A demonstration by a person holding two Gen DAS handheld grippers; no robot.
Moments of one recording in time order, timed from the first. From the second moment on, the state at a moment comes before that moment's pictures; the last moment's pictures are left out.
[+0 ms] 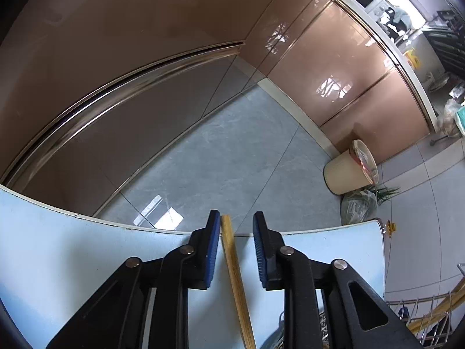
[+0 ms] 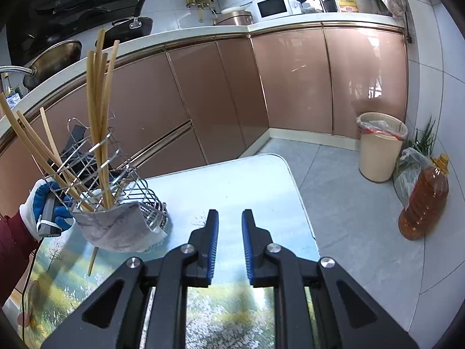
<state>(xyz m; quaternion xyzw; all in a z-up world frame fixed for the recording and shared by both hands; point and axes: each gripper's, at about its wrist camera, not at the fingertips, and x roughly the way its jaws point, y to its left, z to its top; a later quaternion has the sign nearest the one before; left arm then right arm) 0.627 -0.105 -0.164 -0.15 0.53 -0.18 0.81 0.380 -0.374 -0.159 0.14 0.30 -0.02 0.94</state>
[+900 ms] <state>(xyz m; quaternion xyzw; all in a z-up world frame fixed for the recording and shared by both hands) 0.578 -0.057 -0.099 -0.17 0.43 -0.17 0.87 0.357 -0.380 -0.145 0.16 0.28 -0.01 0.94</state>
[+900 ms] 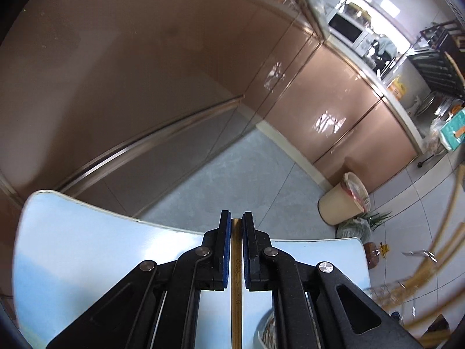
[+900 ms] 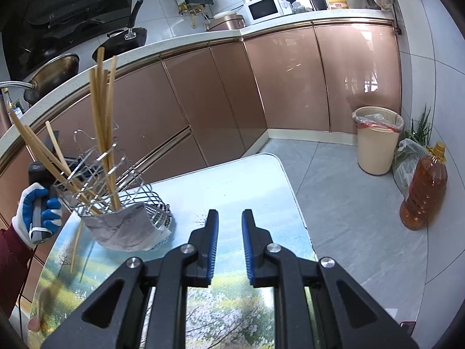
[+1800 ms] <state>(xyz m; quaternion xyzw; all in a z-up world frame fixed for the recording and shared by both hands) 0.439 -0.015 0.073 -0.19 0.29 -0.19 0.92 0.228 -0.379 -0.047 0.18 0.20 0.00 0.96</state>
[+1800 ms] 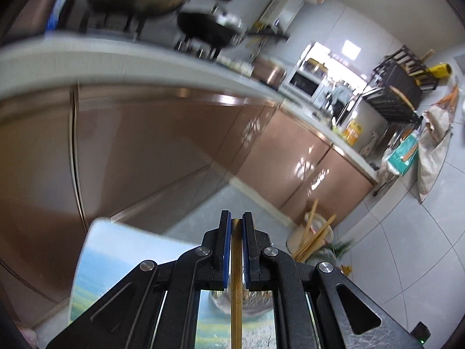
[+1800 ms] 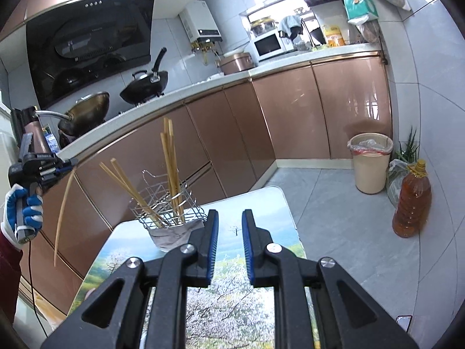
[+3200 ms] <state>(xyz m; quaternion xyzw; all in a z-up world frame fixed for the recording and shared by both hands) 0.455 -0.161 0.042 -0.08 -0.02 -0.05 1.00 0.267 -0.429 -0.081 0.18 0.20 -0.02 0.96</state>
